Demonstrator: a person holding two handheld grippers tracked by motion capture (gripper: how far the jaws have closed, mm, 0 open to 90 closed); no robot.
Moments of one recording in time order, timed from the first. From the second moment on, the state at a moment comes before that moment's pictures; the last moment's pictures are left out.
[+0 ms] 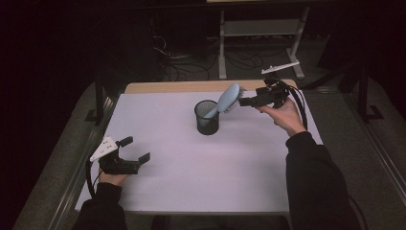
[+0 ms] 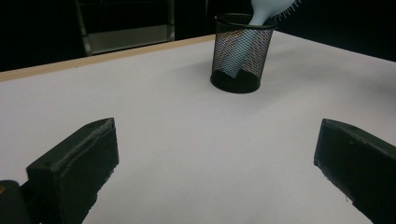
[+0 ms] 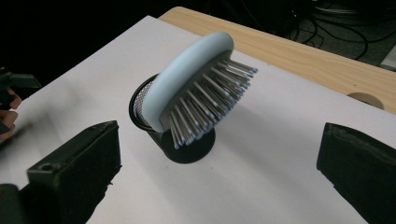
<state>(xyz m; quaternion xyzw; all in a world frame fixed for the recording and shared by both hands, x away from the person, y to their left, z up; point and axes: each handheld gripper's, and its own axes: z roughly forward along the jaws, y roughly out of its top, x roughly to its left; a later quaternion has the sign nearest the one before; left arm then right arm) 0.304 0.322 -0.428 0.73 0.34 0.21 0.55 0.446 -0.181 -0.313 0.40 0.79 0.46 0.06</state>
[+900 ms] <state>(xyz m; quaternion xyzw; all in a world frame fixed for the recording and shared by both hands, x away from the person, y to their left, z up) 0.304 0.323 -0.427 0.73 0.34 0.21 0.55 0.420 -0.217 -0.327 0.41 0.79 0.45 0.08</state>
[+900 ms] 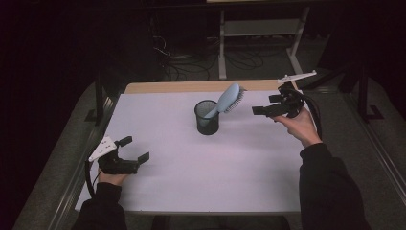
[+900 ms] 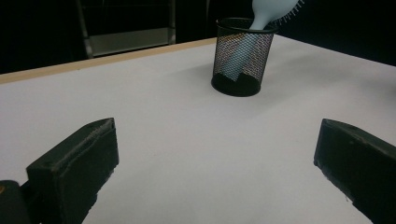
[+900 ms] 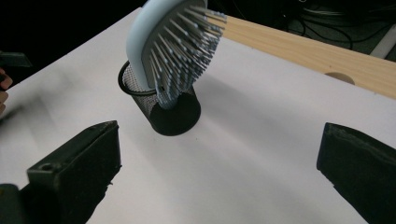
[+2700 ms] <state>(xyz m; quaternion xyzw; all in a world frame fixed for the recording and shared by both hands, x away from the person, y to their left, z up) 0.305 0.323 -0.427 0.73 0.34 0.21 0.56 0.351 -0.252 -0.373 0.39 0.79 0.47 0.09</state>
